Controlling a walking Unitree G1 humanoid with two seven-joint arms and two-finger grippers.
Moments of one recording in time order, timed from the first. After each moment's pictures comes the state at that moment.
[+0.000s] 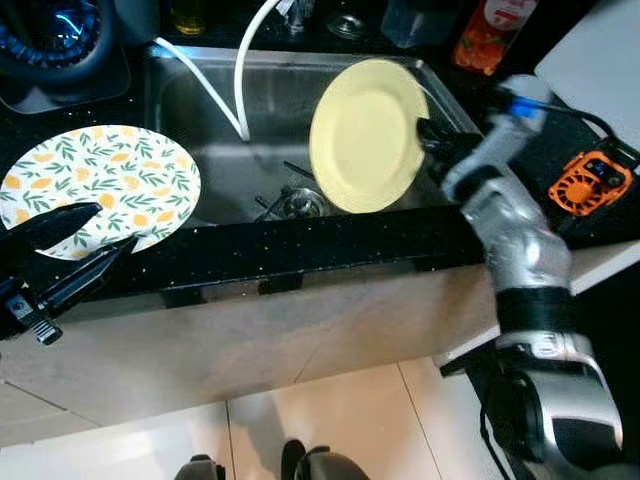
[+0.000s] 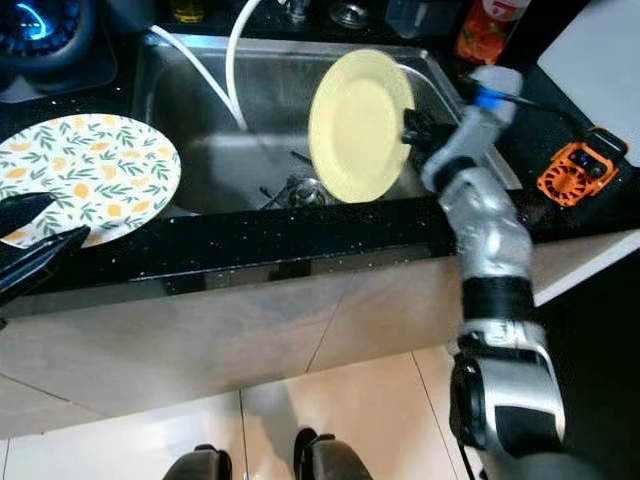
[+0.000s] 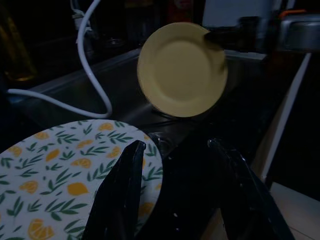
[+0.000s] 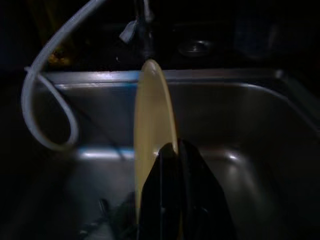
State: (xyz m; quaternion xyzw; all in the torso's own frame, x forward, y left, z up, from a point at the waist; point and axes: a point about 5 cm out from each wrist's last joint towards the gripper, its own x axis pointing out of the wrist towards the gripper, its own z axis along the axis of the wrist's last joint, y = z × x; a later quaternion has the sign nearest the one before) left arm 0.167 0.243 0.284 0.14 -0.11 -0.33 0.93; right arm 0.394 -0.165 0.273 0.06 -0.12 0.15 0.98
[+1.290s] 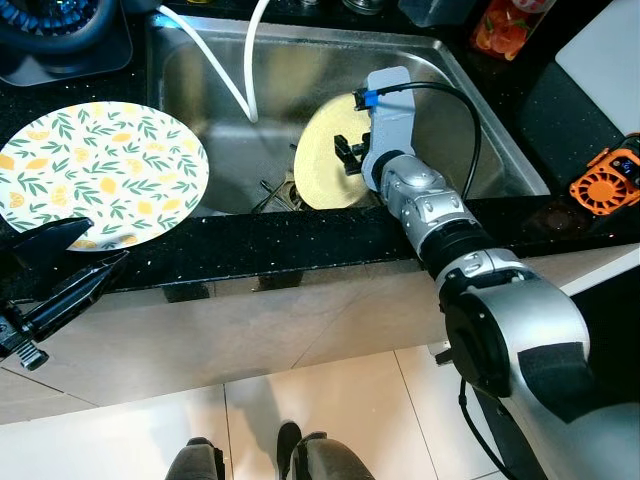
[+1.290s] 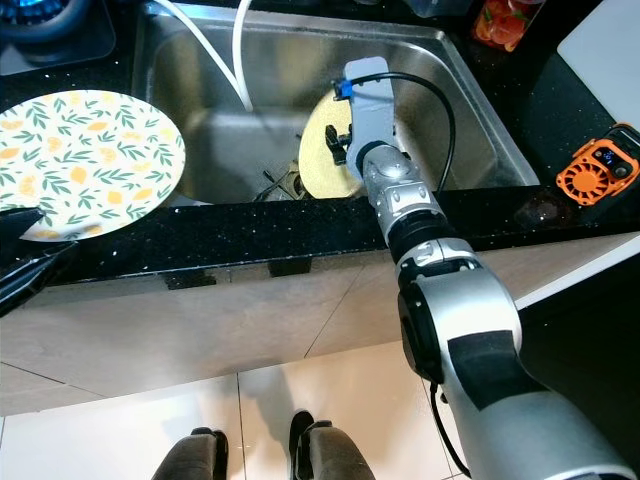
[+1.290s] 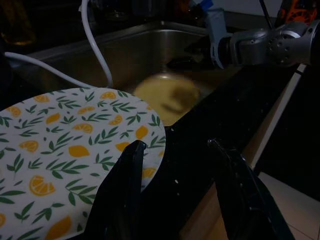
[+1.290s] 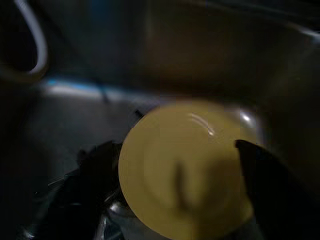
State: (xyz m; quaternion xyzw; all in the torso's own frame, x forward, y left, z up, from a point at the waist) left arm 0.148 0.241 0.289 0.13 -0.09 -0.33 0.93; right arm 0.427 -0.107 0.262 -0.03 -0.02 0.09 1.00
